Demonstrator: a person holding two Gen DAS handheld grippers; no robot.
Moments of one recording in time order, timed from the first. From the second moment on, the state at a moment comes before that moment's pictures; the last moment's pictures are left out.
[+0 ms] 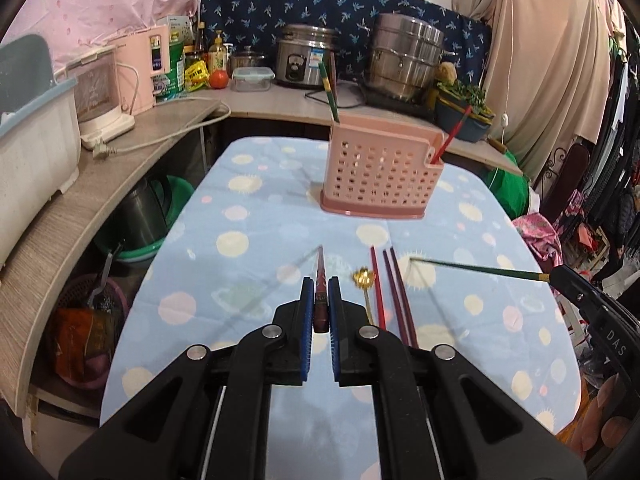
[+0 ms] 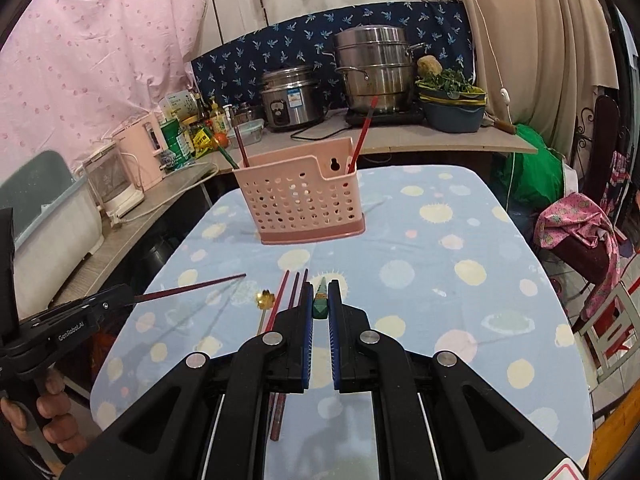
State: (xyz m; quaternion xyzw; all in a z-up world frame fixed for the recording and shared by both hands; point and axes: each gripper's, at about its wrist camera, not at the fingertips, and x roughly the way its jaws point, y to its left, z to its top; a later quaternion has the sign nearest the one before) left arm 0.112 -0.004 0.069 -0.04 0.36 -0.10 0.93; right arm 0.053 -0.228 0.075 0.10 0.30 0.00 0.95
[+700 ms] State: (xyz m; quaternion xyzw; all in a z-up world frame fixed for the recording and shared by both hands) left arm 0.180 -0.007 0.154 -0.05 0.29 -0.12 0.95; right arm 0.128 -0.242 0.139 0.10 0.26 0.02 0.96
